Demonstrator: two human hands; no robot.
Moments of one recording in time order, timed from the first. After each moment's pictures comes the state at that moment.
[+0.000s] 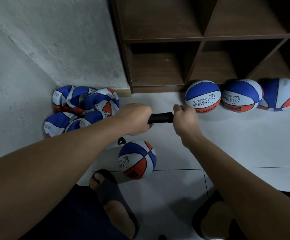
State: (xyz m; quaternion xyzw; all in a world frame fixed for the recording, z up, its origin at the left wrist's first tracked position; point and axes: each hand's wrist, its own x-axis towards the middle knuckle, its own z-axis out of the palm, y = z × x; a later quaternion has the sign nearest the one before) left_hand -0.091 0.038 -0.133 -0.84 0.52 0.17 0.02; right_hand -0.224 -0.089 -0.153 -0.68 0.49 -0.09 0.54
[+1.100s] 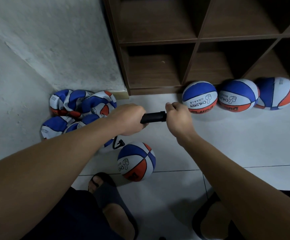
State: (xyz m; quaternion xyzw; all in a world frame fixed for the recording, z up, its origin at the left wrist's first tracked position) left_hand -0.080 0.041 -0.134 -0.84 0.50 0.20 0.00; right_hand -0.219 -0.088 -0.142 -0.70 0.46 -0.10 0.53
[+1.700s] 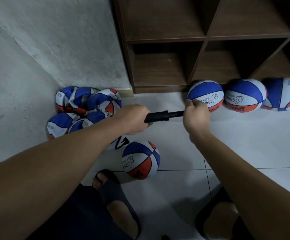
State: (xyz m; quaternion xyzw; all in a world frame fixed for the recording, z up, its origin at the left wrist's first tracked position) left_hand -0.075 0.049 -0.149 -0.84 0.49 0.22 -0.04; right_hand -0.229 -0.104 -0.141 -0.68 0.52 -0.16 0.50
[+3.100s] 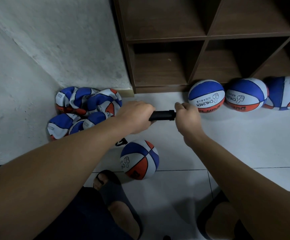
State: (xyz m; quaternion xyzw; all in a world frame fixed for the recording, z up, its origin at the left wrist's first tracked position) left_hand -0.079 0.040 -0.138 -0.83 0.54 0.11 0.01; right_hand -0.217 -0.086 -0.145 -0.66 0.49 -0.11 0.55
